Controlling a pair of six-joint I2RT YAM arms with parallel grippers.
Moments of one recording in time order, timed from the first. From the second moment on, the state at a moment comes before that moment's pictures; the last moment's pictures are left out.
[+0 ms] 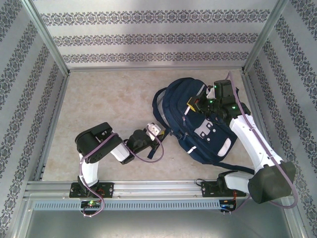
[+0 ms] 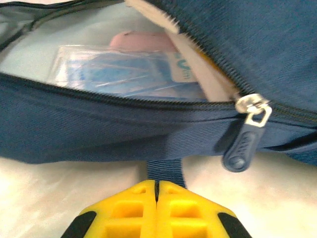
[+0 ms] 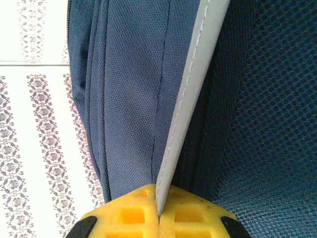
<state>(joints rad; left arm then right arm) -0.80 1.90 0.49 1.13 0.02 -0.01 0.20 1.23 1.09 -0.58 -0.55 1.02</state>
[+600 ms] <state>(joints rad) -1.04 1.85 0.61 0.87 -0.36 0.05 0.23 1.21 1.09 -0.57 -0.48 1.14</state>
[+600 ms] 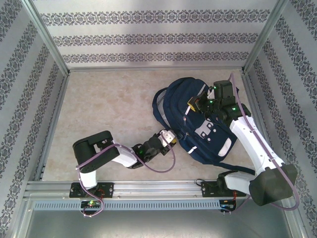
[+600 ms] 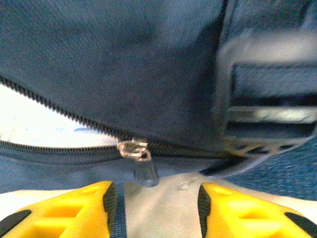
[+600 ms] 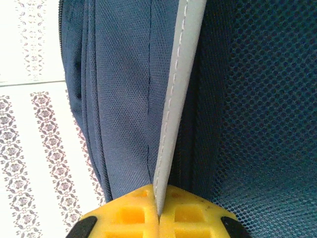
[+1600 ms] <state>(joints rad) -1.03 2.04 0.73 0.97 -0.53 0.00 0.30 1.18 1.03 -0.49 -0.35 1.30</state>
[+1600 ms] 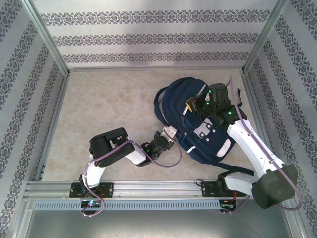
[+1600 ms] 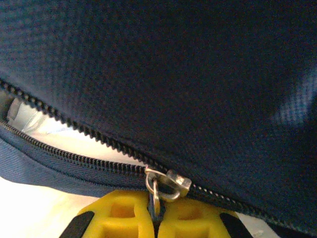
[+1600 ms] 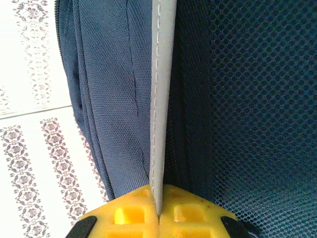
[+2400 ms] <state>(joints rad) -0.83 1.88 0.64 0.88 -0.07 -0.12 0.31 1.26 1.16 -0.70 -0.33 0.82</state>
